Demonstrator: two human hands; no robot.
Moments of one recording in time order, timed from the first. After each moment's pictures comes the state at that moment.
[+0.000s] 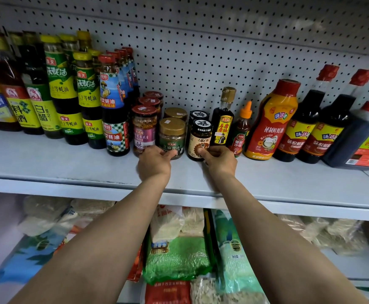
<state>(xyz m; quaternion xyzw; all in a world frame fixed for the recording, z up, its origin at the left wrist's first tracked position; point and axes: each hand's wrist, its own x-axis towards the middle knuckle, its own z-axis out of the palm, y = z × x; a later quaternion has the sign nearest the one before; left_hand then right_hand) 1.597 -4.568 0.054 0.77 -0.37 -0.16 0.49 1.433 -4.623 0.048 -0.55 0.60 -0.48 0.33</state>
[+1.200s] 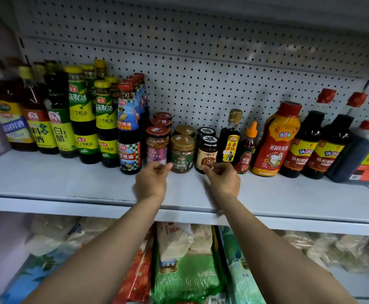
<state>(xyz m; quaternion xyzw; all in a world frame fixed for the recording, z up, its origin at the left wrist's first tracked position) 1.636 -4.547 0.055 0.74 -0.39 -0.16 0.53 1.456 -4.598 0.058 -0.55 0.65 -0.47 0.25</state>
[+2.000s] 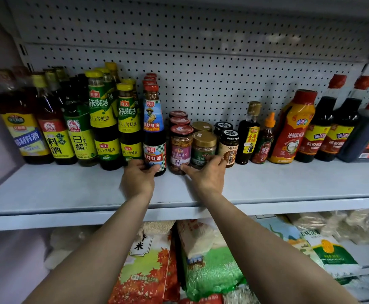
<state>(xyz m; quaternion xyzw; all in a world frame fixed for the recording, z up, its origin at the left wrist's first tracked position) 1.756 -4.551 0.034 0.68 -0.38 -0.17 0.60 1.584 -4.564 0.060 -0.55 0.68 -0.46 0.18</state>
